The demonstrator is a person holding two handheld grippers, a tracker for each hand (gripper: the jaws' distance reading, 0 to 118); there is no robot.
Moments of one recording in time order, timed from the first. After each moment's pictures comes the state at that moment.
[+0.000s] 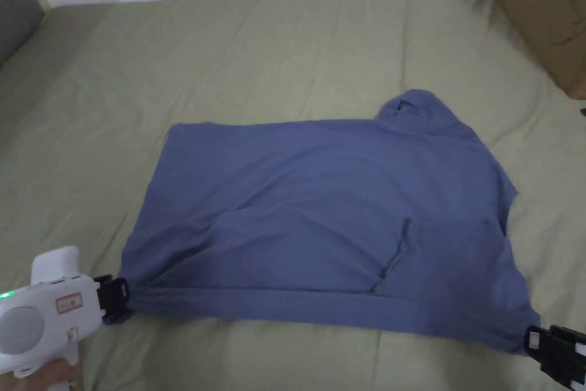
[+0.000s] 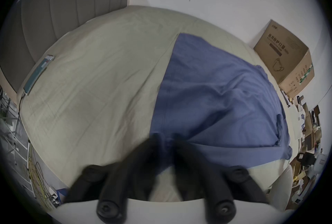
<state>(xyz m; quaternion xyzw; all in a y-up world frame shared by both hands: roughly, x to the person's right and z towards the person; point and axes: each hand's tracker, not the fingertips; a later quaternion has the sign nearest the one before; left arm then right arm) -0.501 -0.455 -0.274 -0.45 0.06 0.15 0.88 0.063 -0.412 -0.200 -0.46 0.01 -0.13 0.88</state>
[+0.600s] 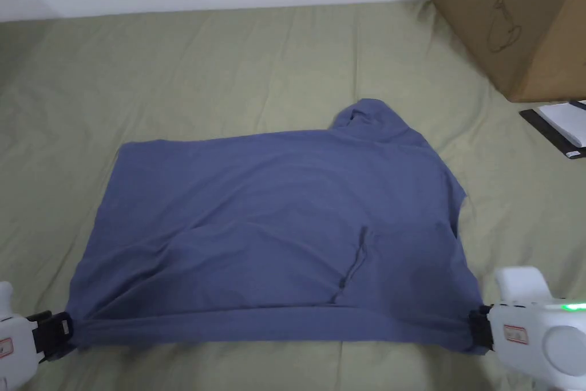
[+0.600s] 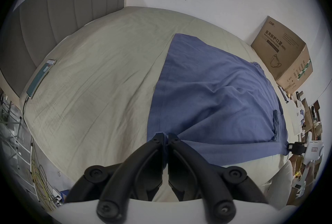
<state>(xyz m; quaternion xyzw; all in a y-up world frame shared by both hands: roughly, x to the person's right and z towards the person) -0.493 -0.429 -0.257 -0.45 0.05 0.14 0.88 0.068 -0.459 -0.265 -0.54 -0.01 0.00 0.84</state>
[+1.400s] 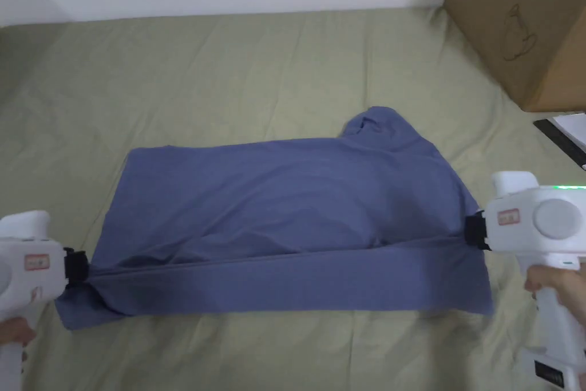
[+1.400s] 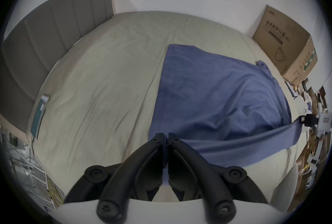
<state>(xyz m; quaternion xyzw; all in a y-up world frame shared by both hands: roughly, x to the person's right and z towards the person) -0.491 -0.408 -0.372 -0.47 0.05 0.07 0.88 0.074 -0.409 -0.402 -0.49 0.01 -0.02 0.87</state>
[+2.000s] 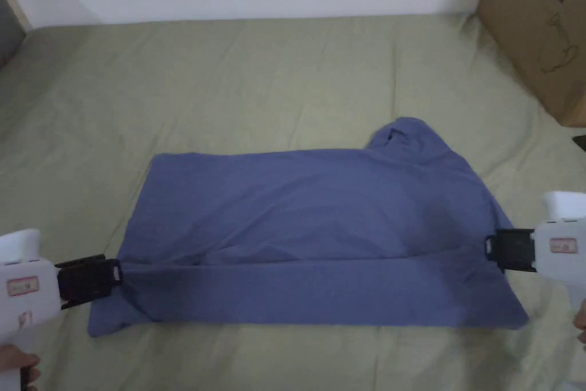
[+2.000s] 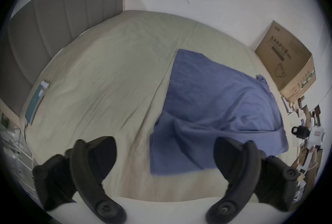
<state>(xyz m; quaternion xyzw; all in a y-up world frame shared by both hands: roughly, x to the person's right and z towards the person) -0.522 -0.399 -0.317 -0.44 0.06 0.15 0.88 0.090 -0.397 -0.372 -0.45 0.01 -0.03 0.89</state>
